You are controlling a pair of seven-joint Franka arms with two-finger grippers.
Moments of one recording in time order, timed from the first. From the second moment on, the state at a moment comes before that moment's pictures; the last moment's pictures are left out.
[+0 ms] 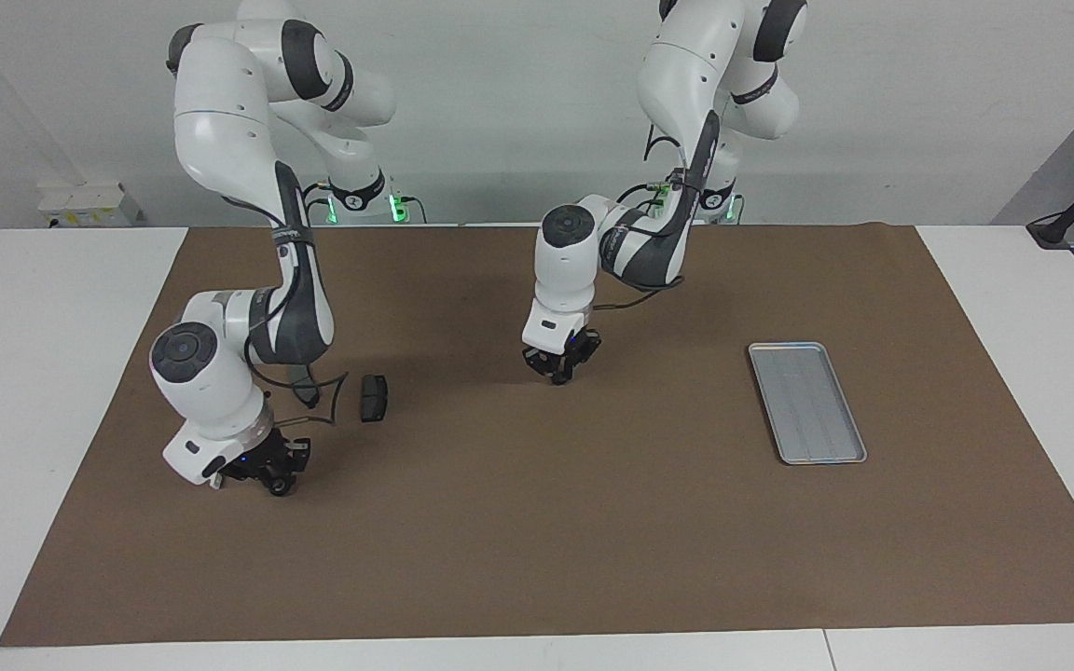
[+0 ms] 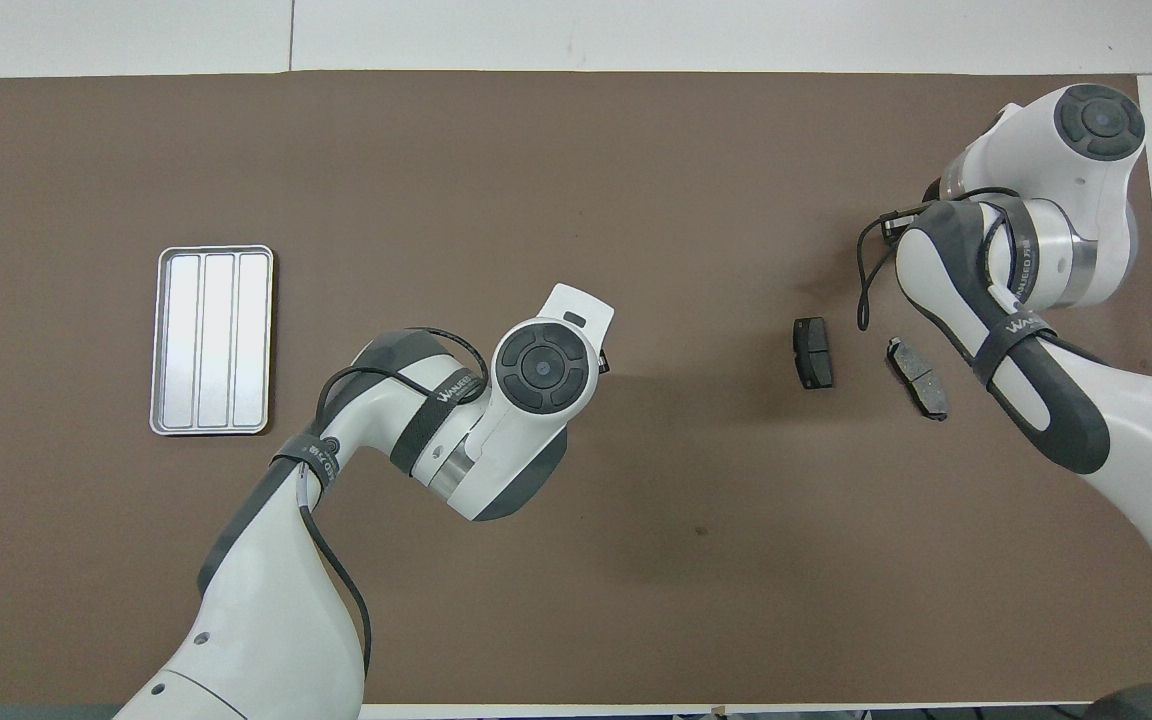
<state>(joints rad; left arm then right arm) -0.70 0.41 -0.01 -1.89 0.09 2.36 -1.02 -0.08 0.60 0.07 -1.58 -0.10 2.22 -0.11</state>
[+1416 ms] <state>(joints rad) -0.14 0.25 0.02 -1.49 0.07 1.88 -0.29 0.45 0.38 0.10 -1.57 -0.06 1.95 0.82</state>
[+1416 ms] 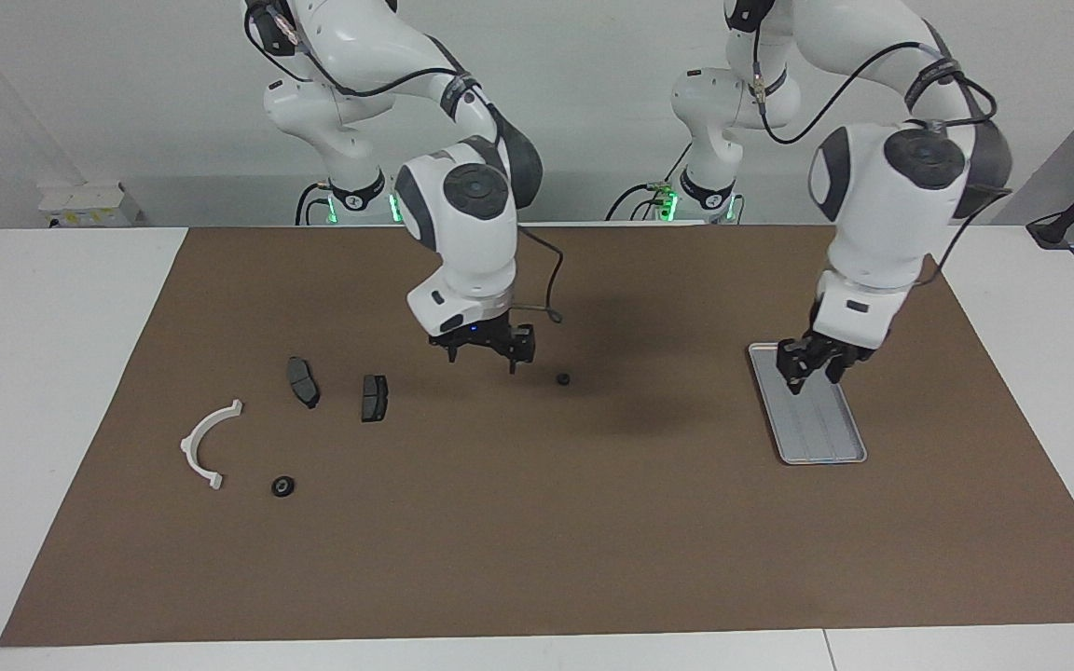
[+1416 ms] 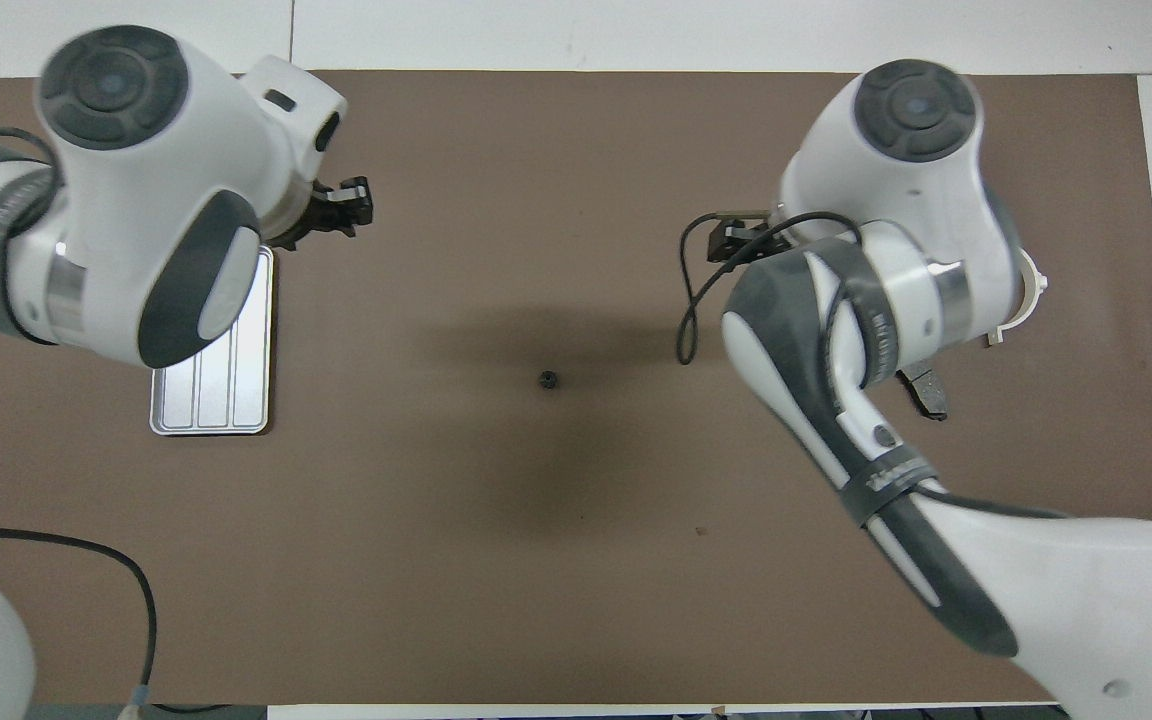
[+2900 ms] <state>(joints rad) -0.02 0.00 -0.02 -1.53 0.06 1.48 -0.13 0.60 0.59 0.08 -1.60 -0.06 2.18 1.04</state>
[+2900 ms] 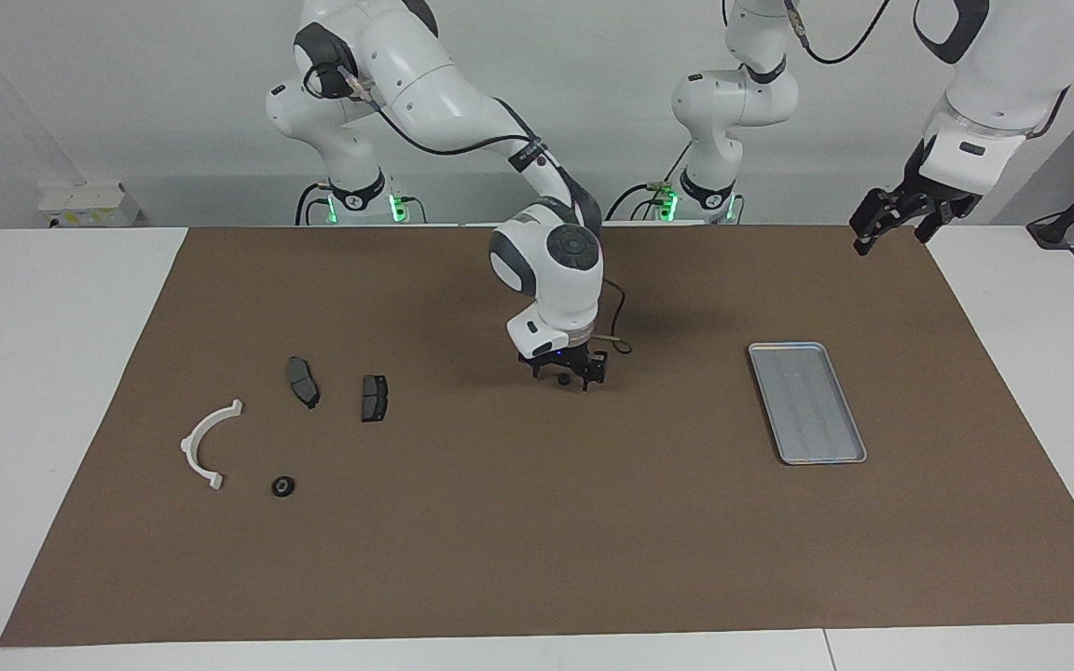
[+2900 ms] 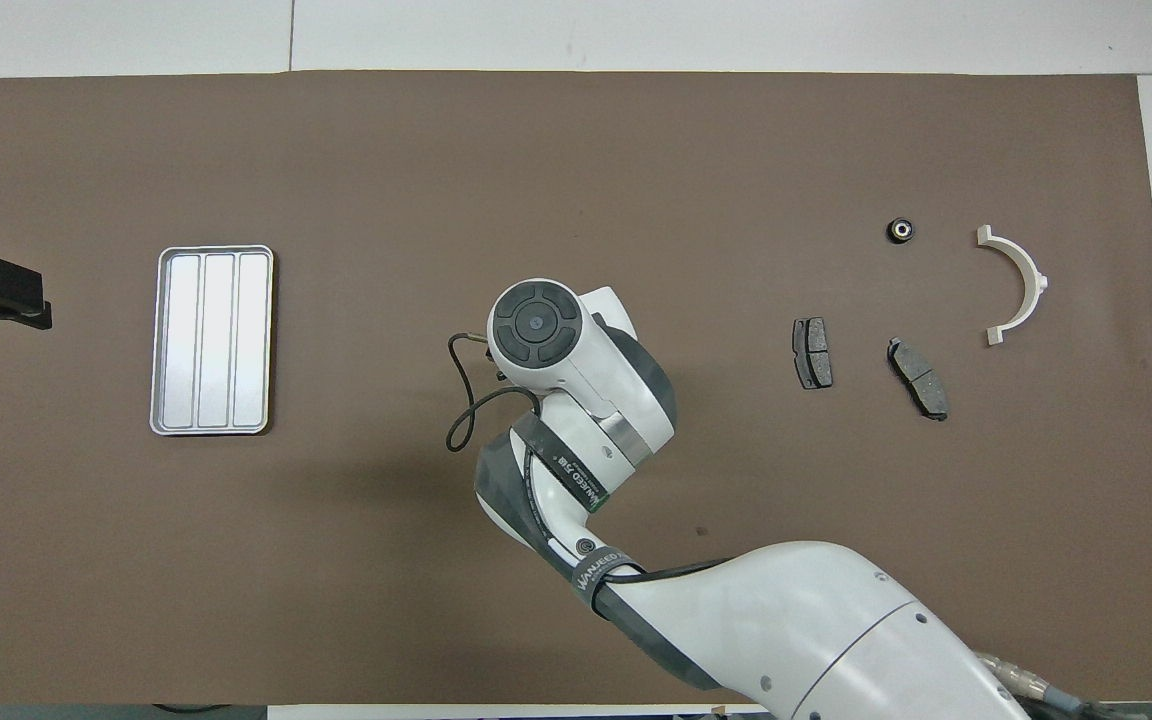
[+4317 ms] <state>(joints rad) -0.01 -0.01 -0.03 -1.53 0.05 1.48 -0.10 0.58 0.58 0.07 -1.51 -0.07 2.01 1.03</state>
